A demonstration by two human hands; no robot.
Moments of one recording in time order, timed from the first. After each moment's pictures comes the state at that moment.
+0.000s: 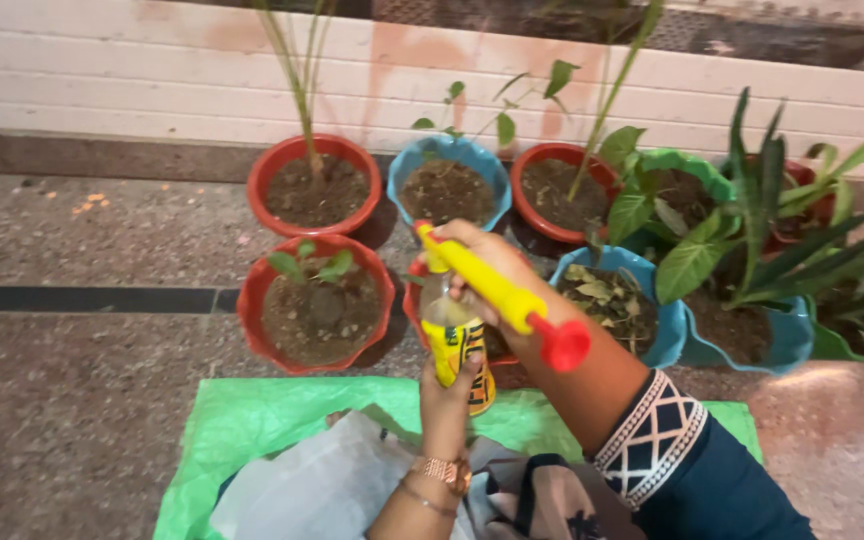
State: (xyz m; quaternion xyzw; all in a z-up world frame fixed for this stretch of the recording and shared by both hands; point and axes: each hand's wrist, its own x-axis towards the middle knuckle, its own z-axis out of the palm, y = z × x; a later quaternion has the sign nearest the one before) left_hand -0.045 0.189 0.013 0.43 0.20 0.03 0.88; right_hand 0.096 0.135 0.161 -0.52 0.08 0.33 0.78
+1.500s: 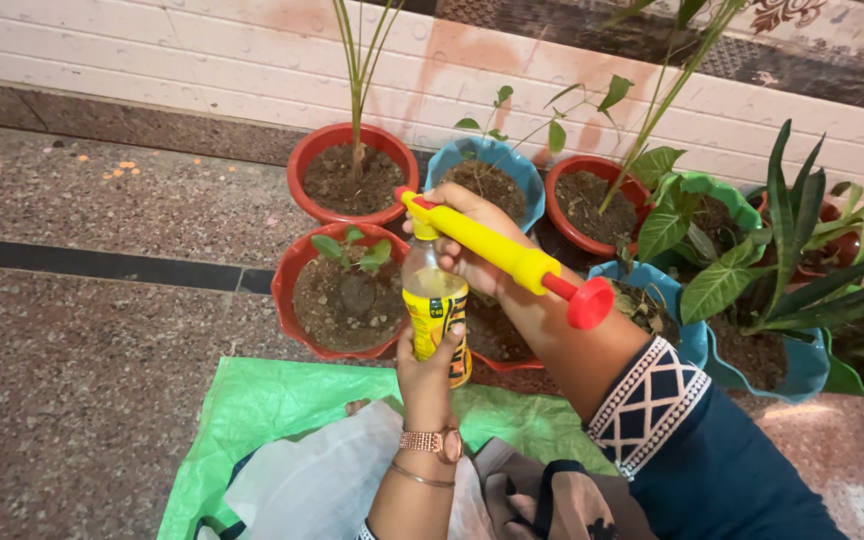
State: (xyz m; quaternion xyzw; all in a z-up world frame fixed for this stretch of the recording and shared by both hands) left_hand -0.026 0.247 0.030 0.40 0.24 0.13 0.87; right_hand 0.114 0.203 0.186 -0.51 0.01 0.36 0.78
